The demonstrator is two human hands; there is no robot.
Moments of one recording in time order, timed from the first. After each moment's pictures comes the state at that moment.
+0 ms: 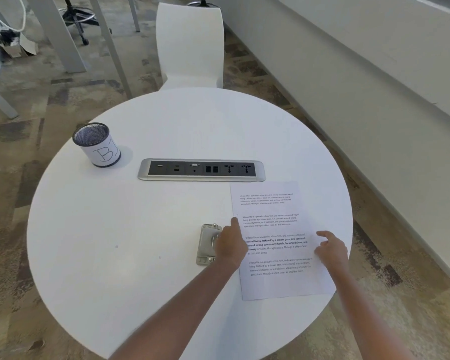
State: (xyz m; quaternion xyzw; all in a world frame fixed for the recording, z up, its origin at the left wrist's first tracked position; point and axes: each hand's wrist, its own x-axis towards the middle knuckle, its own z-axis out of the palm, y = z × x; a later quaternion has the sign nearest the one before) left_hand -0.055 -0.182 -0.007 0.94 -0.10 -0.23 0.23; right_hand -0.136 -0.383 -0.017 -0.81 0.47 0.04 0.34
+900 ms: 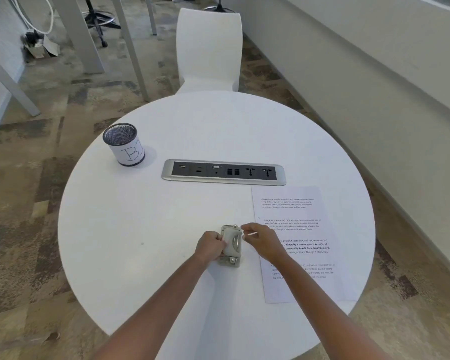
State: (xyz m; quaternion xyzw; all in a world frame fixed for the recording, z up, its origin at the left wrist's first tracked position) left_hand -0.027 -0.088 -0.008 0.81 0.10 -0.36 0.45; right_hand -0.061 -0.231 -0.010 -0.87 0.18 0.13 0.44
